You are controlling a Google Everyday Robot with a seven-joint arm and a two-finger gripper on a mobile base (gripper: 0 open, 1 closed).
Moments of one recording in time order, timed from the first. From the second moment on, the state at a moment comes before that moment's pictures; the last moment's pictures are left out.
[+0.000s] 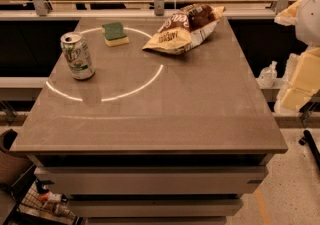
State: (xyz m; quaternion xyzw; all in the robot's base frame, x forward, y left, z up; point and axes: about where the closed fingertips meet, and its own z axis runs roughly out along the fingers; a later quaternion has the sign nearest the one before) arm 0.438 -0.213 0.989 -0.60 0.78 -0.05 0.18
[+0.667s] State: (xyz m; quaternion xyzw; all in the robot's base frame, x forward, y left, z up) arm 0.454 -0.222 0.998 -0.58 0.79 -0.07 0.18
